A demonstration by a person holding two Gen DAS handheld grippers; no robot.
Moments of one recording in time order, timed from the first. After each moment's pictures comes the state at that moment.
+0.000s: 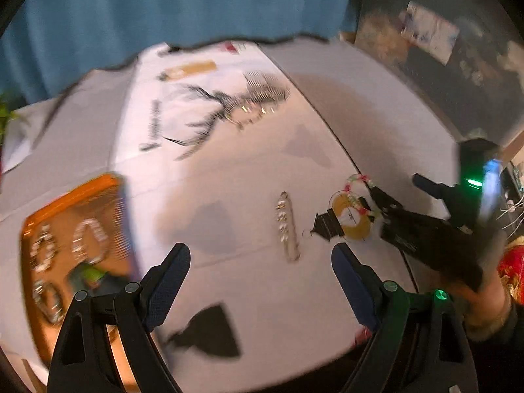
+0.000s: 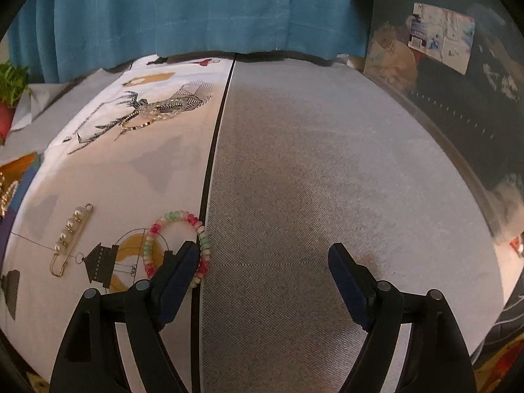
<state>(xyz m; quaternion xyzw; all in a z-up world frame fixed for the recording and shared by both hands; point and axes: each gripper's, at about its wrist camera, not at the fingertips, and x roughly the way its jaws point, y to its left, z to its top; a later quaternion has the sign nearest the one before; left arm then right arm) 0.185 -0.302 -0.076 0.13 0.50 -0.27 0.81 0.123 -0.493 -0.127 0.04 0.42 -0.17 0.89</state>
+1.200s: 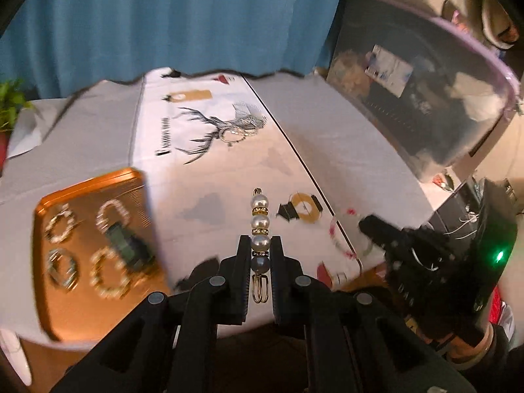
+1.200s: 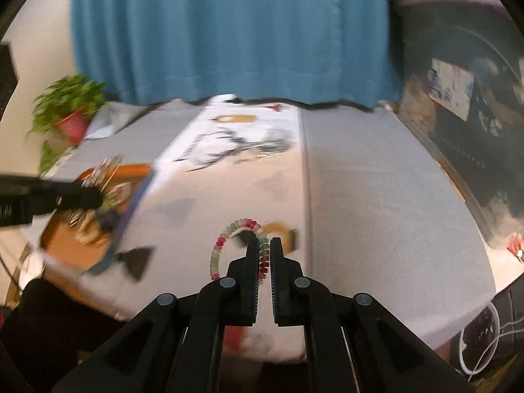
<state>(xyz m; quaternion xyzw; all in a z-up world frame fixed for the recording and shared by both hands) 0.108 -0.211 0.007 0.05 0.45 -0.32 0.83 0.027 -0.385 -0.028 0.04 0.36 -0.06 0.93</state>
